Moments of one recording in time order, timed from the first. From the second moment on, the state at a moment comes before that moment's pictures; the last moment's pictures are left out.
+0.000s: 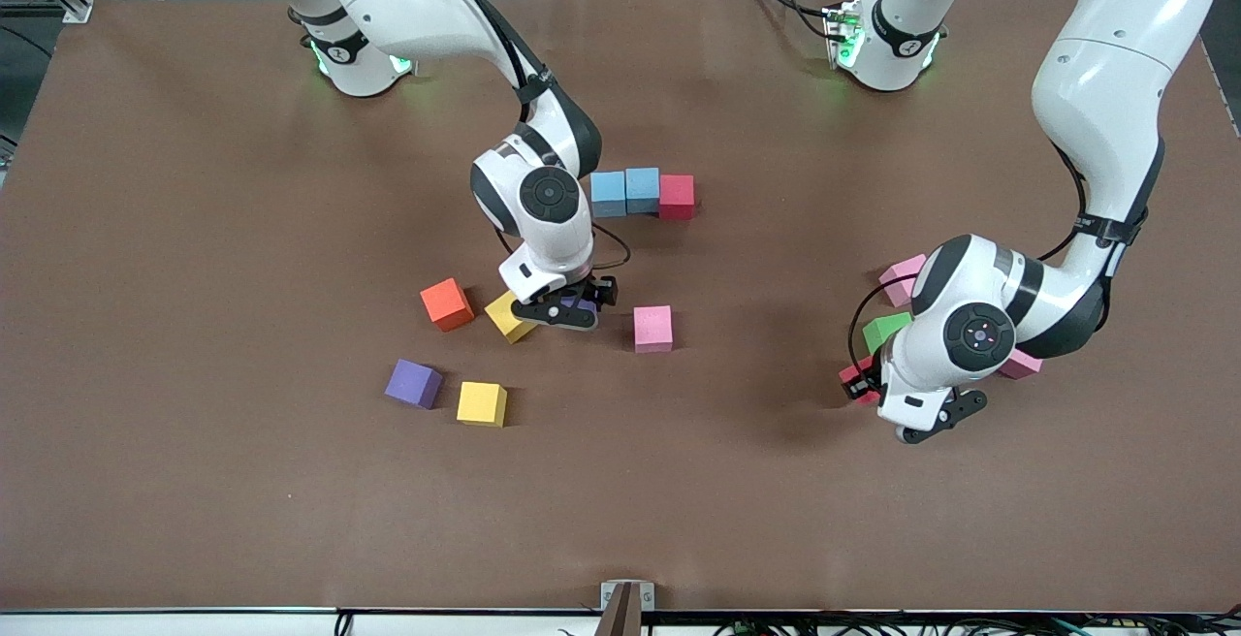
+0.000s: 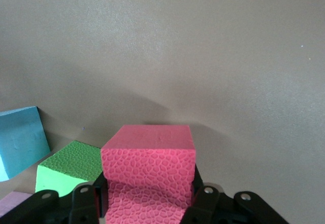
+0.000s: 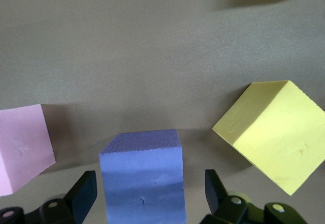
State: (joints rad) left arm 0.24 0.76 -0.59 -1.56 0.48 2.08 -0.95; right arm 0.77 0.66 -0.07 -1.66 0.00 2.35 0.88
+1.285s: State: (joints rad) left arm 0.24 0.76 -0.59 -1.56 0.48 2.08 -0.95; right arm 0.77 0.66 -0.07 -1.65 0.00 2.35 0.85
